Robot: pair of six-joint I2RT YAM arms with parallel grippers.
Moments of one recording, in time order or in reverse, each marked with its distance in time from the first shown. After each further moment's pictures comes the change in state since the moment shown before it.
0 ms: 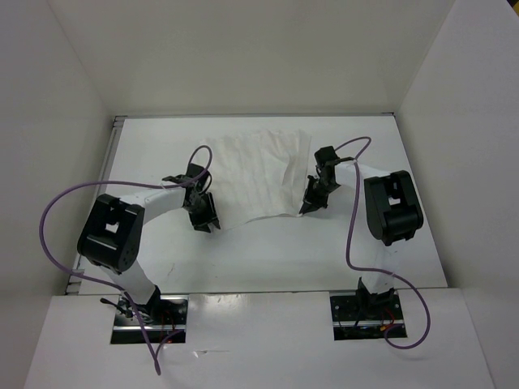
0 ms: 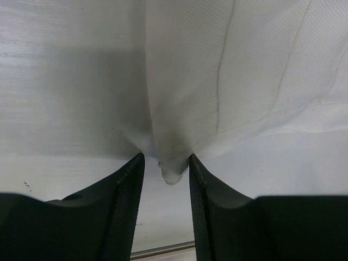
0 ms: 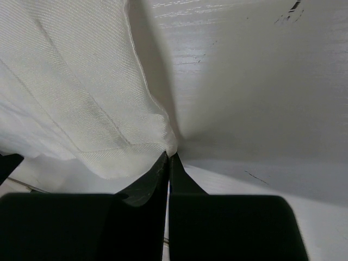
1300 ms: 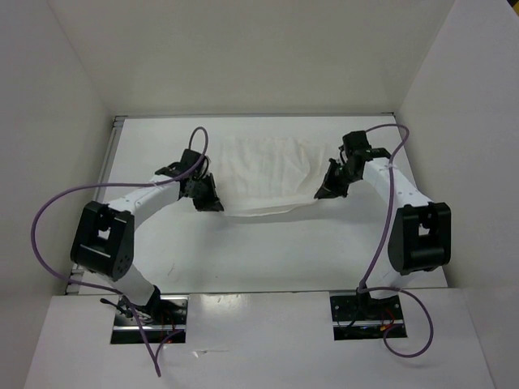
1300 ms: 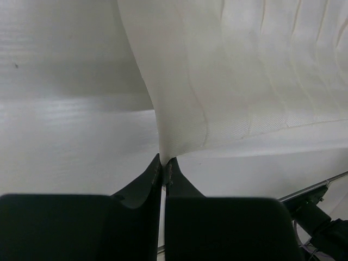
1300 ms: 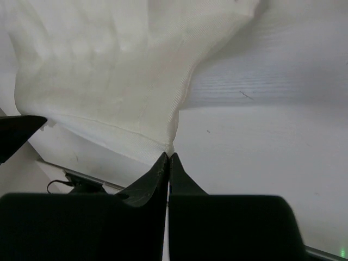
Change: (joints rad) left arm 0.018 -0.080 0.076 0.062 0.073 0.054; right arm -0.130 -0.307 0.028 -0.190 -0.051 -0.039
